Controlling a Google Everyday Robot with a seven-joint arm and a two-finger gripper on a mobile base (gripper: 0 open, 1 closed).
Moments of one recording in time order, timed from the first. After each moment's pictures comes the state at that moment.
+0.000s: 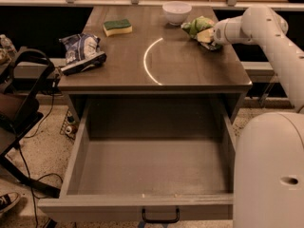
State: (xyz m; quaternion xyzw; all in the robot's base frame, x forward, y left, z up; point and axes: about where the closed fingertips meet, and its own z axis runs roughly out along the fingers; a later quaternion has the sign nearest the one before) arm 0.882 -0.239 0.845 -0.18 0.84 0.11 0.50
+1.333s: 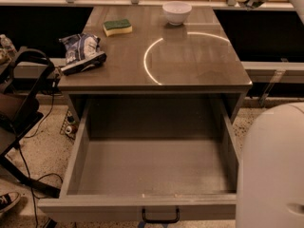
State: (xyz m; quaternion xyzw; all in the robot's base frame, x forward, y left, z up) arm 0.845 -0.328 1.012 -0.17 0.82 -0.11 0.53
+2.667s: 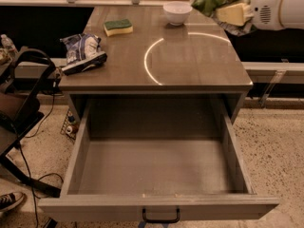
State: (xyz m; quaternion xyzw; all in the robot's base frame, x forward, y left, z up) arm 0.659 -0.208 1.027 -0.29 0.76 0.09 0.57
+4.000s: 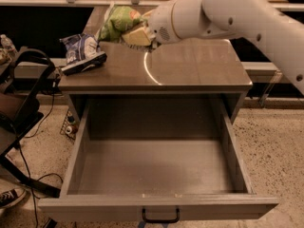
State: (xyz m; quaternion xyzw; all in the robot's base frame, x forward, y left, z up) arm 0.662 0.034 0.972 -0.49 0.67 0.20 0.52
